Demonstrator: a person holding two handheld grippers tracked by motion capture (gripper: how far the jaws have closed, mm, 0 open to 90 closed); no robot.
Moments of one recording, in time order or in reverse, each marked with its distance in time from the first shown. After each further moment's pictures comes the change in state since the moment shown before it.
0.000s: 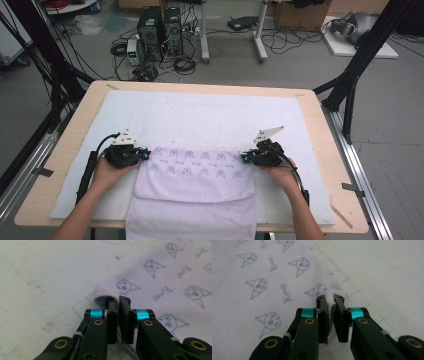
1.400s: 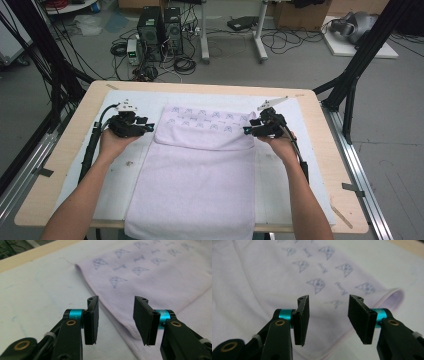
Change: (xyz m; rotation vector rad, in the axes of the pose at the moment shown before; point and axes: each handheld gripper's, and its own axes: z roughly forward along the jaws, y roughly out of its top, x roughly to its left) left arm 0.044 0.061 0.018 -0.041 0.061 -0.037; right arm -0.054 0.054 -0.011 -0.031 -0.136 0.072
